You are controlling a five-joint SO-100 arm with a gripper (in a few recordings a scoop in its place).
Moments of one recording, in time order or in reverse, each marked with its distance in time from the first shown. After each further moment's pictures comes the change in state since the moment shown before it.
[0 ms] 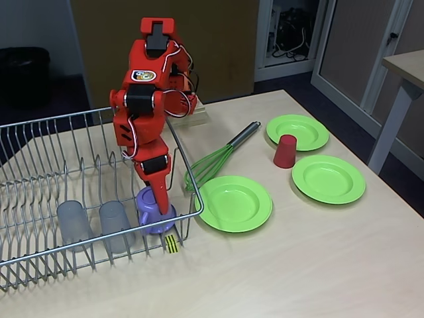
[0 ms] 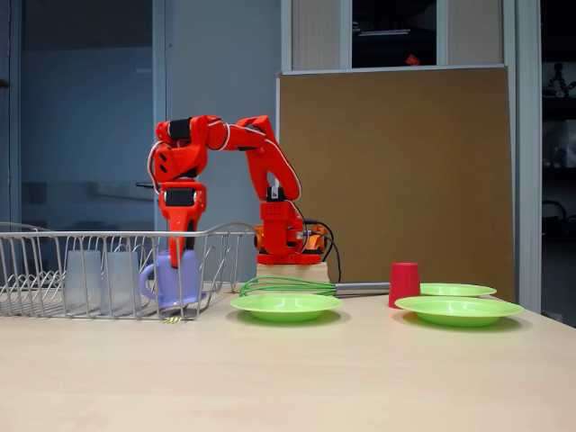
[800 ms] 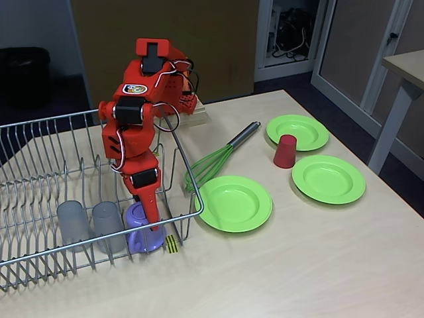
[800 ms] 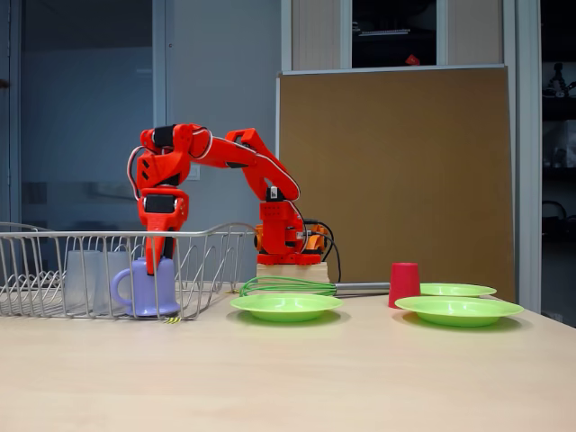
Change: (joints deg) arm 4.1 -14.4 -20.5 1.9 -3.9
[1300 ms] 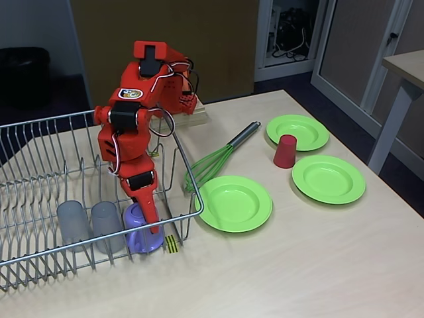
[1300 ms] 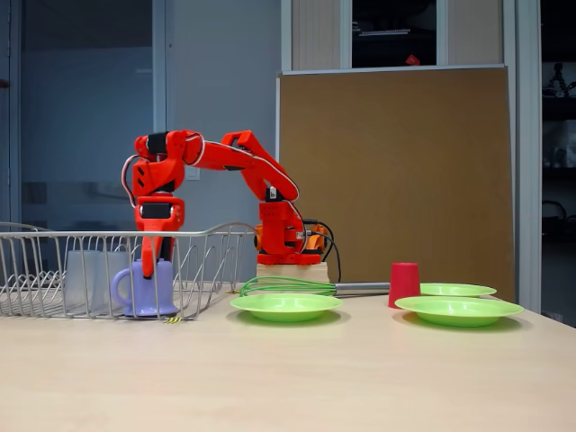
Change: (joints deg) arm -0.3 -0.4 -0.2 1.8 -1.8
